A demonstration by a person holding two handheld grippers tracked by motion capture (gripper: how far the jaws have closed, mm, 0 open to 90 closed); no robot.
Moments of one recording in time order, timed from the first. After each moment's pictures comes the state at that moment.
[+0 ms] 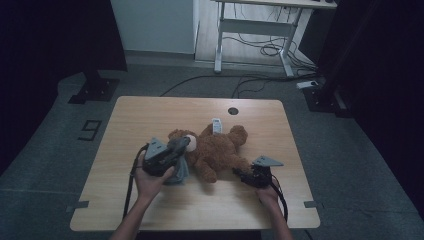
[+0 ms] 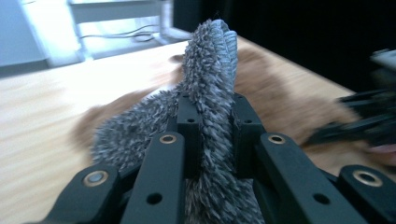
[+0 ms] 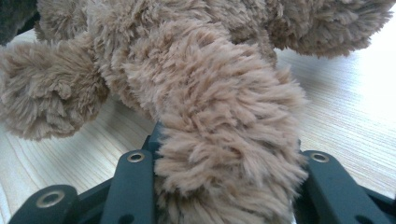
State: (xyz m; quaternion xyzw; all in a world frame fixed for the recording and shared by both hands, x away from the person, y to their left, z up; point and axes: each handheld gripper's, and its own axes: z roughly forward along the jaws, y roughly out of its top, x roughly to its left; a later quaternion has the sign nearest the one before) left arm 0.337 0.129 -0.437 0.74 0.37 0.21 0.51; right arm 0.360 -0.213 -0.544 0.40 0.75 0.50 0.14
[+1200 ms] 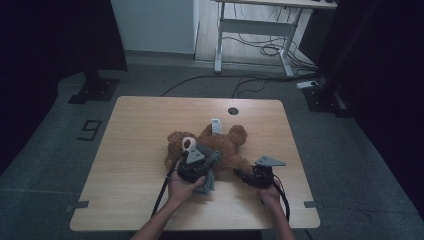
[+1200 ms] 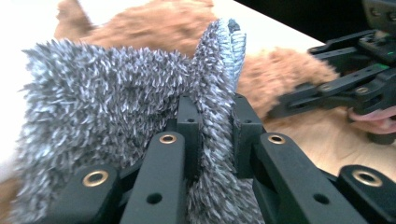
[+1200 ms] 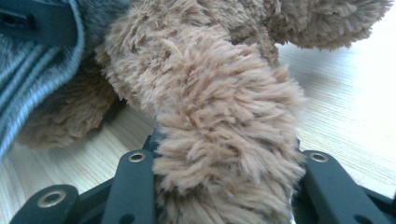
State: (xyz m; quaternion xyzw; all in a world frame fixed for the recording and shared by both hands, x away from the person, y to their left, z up) left arm 0.348 0.065 -0.487 0.79 0.36 0.15 0.47; right arm 0.360 -0.220 -0.543 0.40 0.75 0.51 0.12
